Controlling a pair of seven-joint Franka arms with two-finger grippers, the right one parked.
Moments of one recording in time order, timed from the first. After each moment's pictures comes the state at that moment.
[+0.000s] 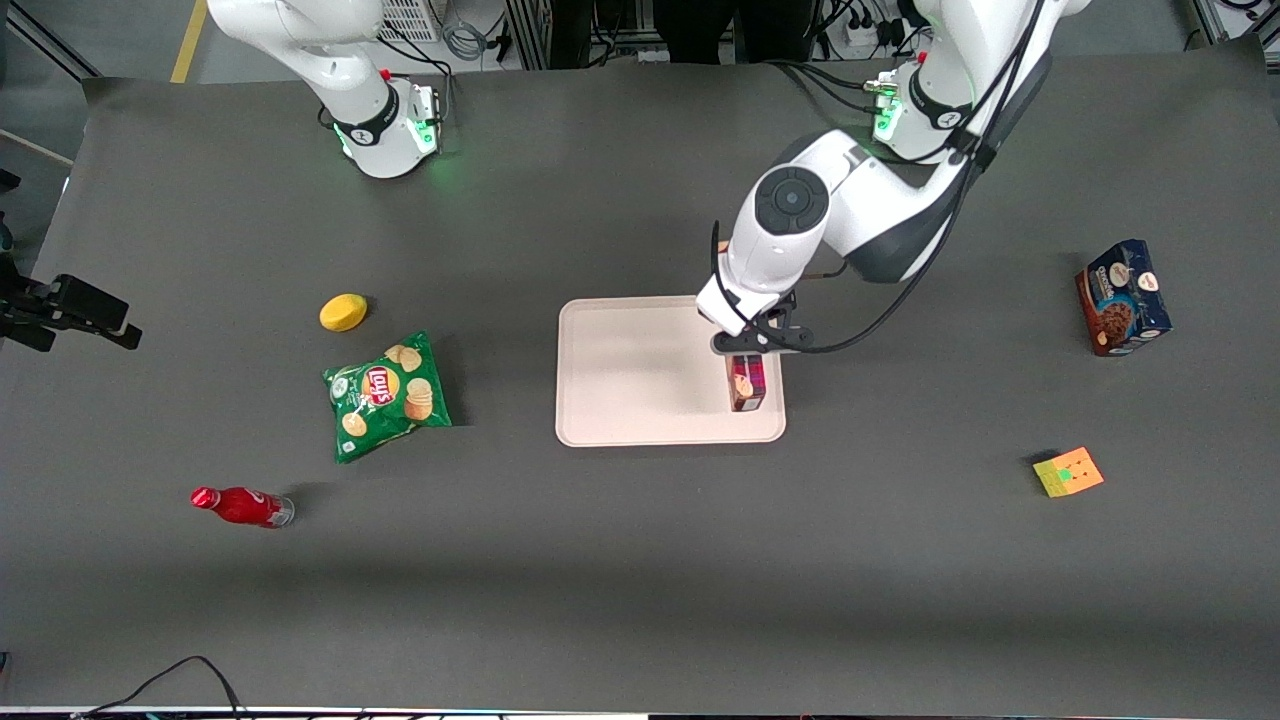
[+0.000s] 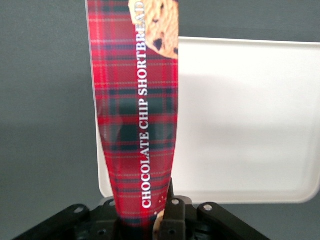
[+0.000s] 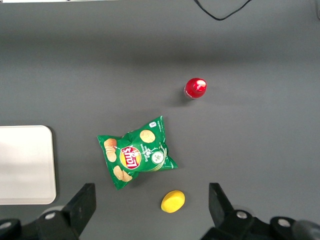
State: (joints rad) arm -0.02 0.38 -0.70 -1.93 0.19 2.20 -0.87
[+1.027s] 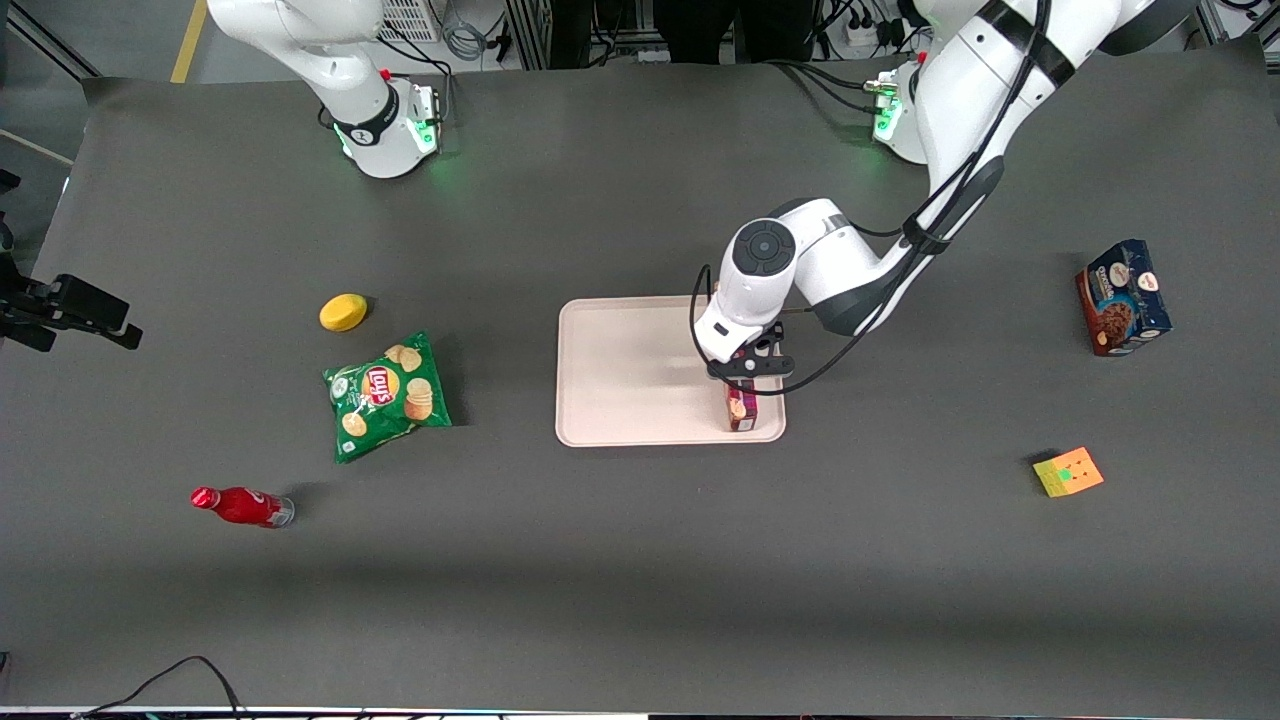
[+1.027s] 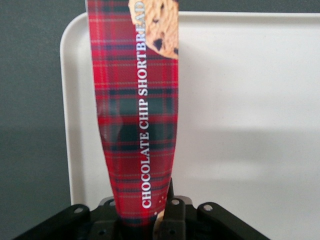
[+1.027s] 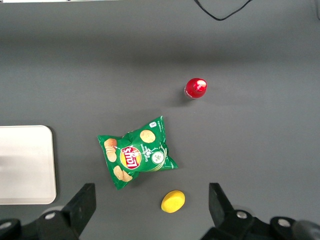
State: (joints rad) arm -0.02 0.61 -0.70 -1.98 0.53 2.39 -1.08
